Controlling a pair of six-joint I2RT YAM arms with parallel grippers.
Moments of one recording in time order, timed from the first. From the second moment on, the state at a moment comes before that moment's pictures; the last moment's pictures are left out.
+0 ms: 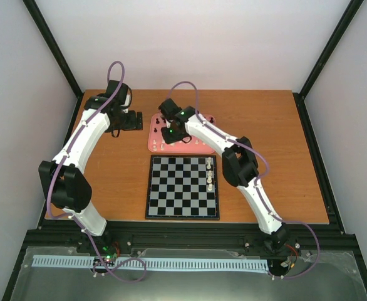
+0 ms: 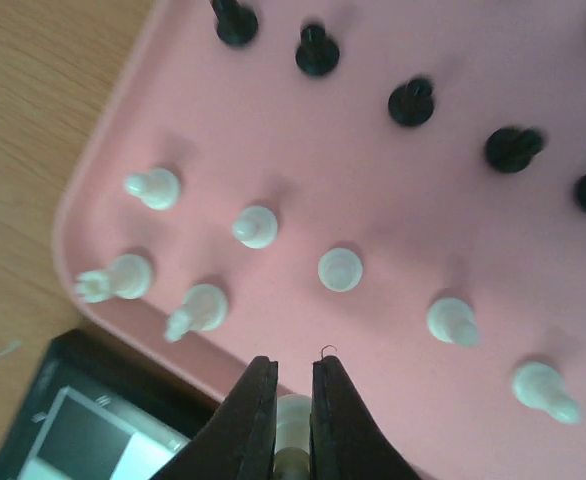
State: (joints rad) left arm -0.22 1.66 1.61 -1.06 -0.07 -0.28; right arm 0.73 2.46 2.25 -0.96 -0.03 0.29
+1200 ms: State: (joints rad) left arm -0.22 1.65 1.53 -1.02 -0.04 -0.29; right arm 0.96 1.40 0.93 -0.81 0.13 0.71
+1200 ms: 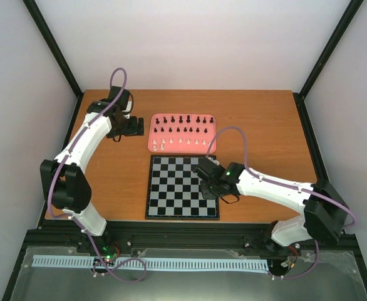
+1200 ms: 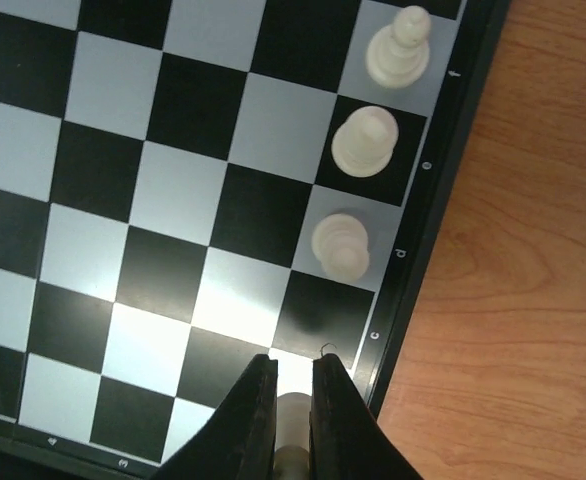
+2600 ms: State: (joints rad) left arm -0.22 1.65 1.51 -1.01 -0.04 -0.29; right arm 0.97 1.46 0.84 -0.65 0.24 0.86
